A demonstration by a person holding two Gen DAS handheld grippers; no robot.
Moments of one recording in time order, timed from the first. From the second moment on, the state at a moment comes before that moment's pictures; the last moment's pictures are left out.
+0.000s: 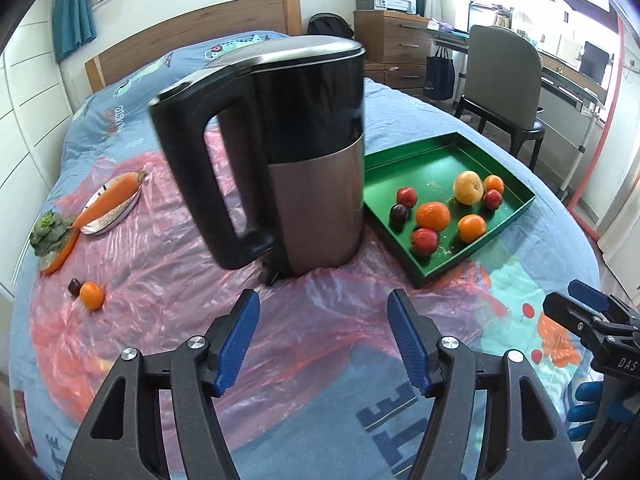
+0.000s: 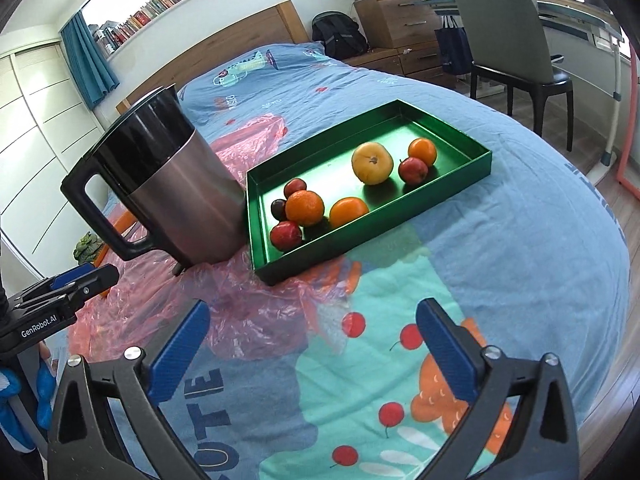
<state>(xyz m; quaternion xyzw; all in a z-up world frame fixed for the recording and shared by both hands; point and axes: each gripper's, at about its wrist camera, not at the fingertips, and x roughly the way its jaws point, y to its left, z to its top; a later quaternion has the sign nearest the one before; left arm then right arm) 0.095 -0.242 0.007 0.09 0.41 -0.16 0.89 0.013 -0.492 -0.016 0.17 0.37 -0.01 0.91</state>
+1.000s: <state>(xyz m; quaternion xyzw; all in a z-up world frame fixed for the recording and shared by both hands) 0.051 -0.022 -0.038 0.03 0.42 0.01 0.90 0.008 -0.303 -0.028 0.03 0.43 0.17 0.89</state>
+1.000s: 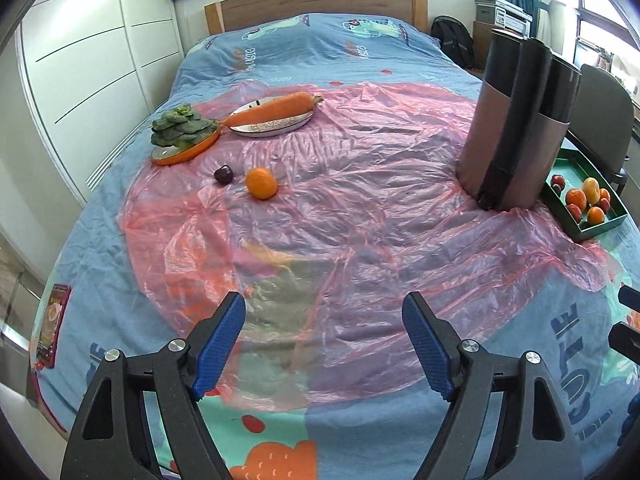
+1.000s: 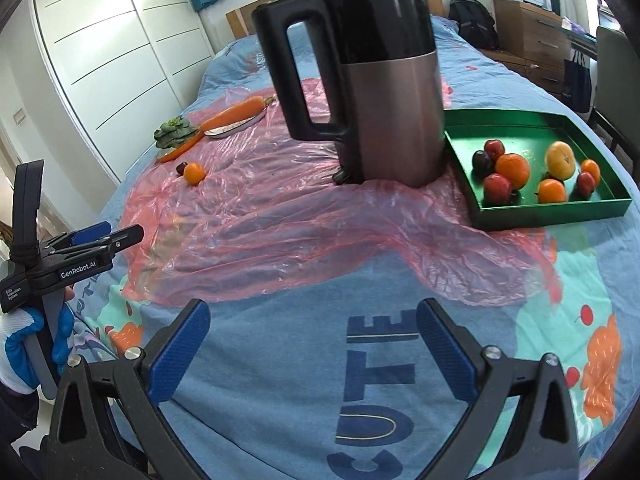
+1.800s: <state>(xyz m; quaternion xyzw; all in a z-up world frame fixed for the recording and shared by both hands) 0.155 0.119 -0.065 -0.04 0.43 0.04 0.90 0.093 -0.112 -0.060 -0.10 0.45 0.31 0.83</state>
